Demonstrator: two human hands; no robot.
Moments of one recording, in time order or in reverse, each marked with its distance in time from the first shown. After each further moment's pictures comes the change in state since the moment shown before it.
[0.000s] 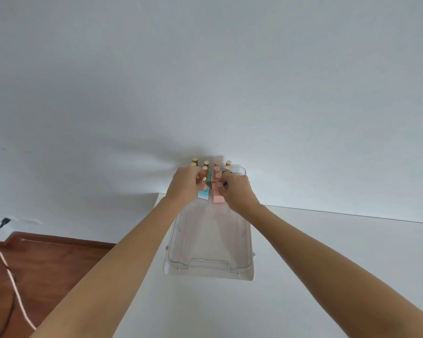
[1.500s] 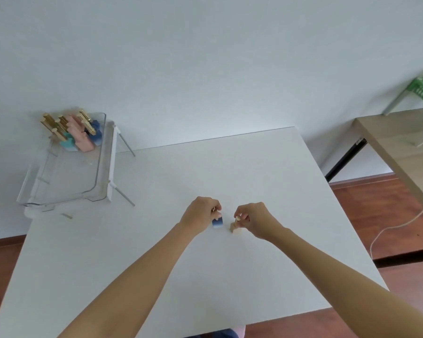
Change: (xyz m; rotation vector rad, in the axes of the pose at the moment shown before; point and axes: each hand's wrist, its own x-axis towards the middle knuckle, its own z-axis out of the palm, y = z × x) left_hand -0.246 0.212 0.308 0.122 -0.526 0.260; right_hand -0.343 0.329 -0.144 0.086 -0.238 0.343
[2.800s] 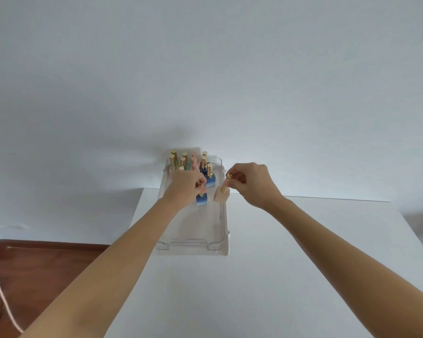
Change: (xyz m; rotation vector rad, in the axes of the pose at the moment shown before) left_hand -0.021 -0.221 -0.307 0.069 0.358 -0.106; right_hand 0.150 -0.371 0.027 -0.029 0.293 -0.468
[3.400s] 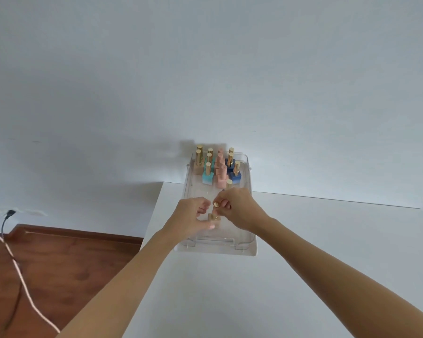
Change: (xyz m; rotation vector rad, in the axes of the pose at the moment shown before) left_hand -0.075 -0.059 0.007 -0.326 -0.092 -0.140; right_hand -0.007 -0.044 0.091 -0.075 -0.305 -0.015
